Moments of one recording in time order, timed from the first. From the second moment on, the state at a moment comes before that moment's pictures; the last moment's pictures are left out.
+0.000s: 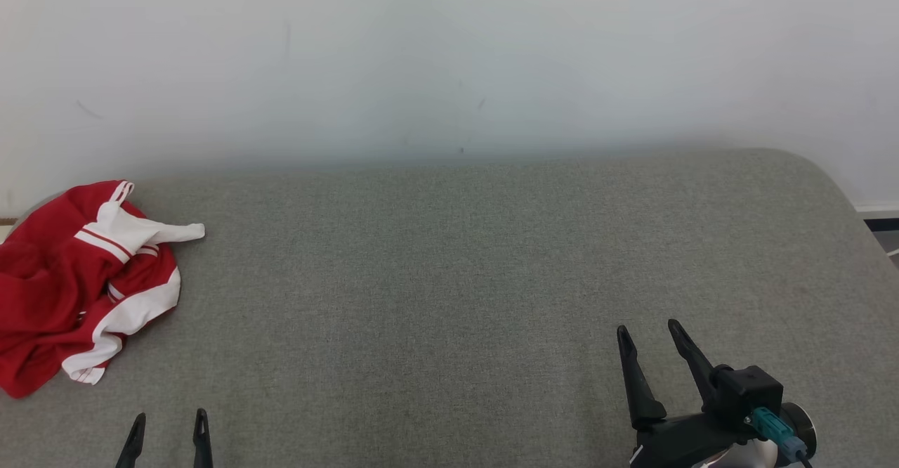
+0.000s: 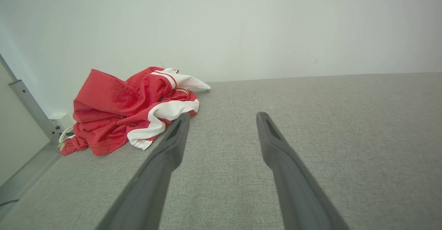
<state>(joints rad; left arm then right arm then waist) 0.04 0.15 0.01 0.05 -0.07 0.13 -0.24 -0.11 -0.08 0.22 0.19 0.10 0.13 -0.17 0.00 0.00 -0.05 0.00</state>
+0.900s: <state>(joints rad) 0.07 0.17 0.02 0.01 -0.10 0.15 -0.22 -0.09 -0.07 0.23 0.20 0.11 0.13 -0.18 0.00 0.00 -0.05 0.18</state>
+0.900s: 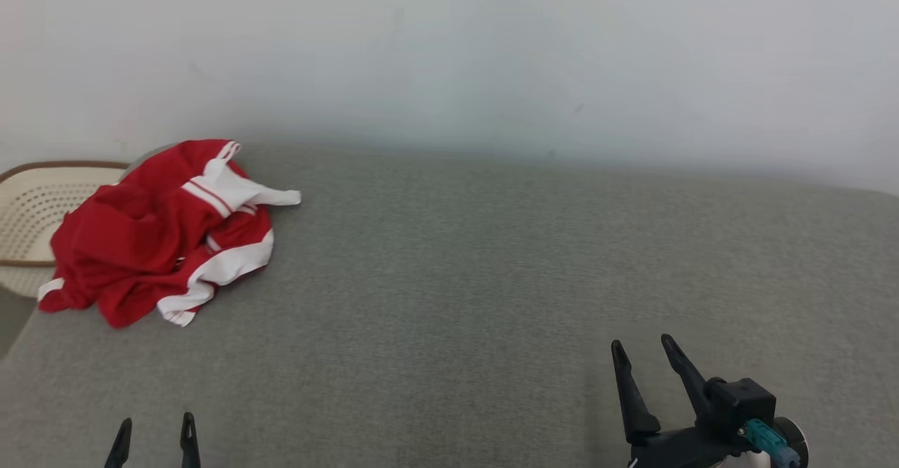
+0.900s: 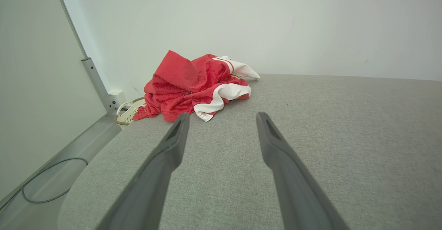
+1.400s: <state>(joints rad) 0.08 0.18 0.03 0.00 -0.12 0.16 -0.20 -0.09 -0.06 0.25 0.23 0.12 0.13 -0.19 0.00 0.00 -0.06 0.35</state>
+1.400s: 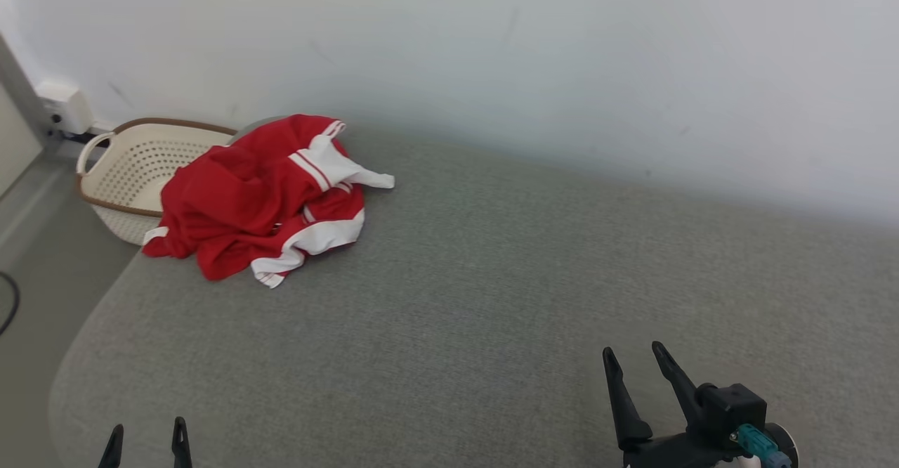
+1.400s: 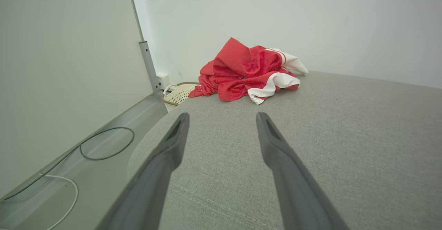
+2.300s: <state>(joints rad) 0.11 0.19 0.04 -0.02 -0.16 0.19 -0.20 -0.11 -0.06 0.29 0.27 0.16 0.13 -0.20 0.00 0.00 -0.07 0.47</state>
